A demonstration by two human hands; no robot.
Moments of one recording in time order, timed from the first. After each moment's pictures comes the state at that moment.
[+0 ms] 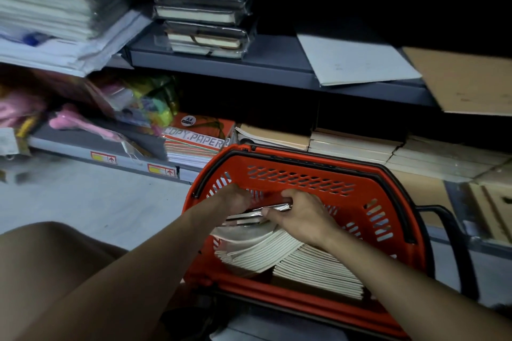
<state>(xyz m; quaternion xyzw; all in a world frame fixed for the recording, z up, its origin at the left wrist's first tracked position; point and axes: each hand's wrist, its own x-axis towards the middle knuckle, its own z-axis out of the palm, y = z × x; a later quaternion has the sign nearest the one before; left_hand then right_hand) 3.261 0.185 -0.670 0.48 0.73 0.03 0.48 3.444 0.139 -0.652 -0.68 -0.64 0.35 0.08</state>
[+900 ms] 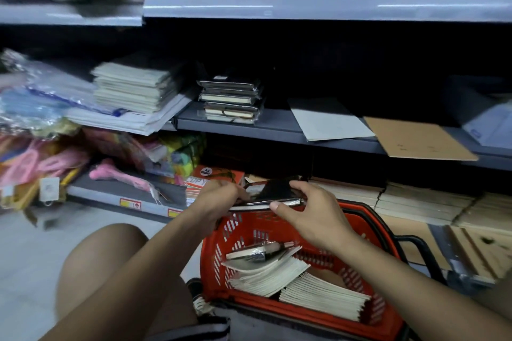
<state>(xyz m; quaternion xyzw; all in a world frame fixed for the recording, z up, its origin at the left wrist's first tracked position) 3.232 0.105 -0.502 0.42 0.67 0.36 0.50 3.446 0.079 -0.509 -0.62 -0.69 0.23 0.28</state>
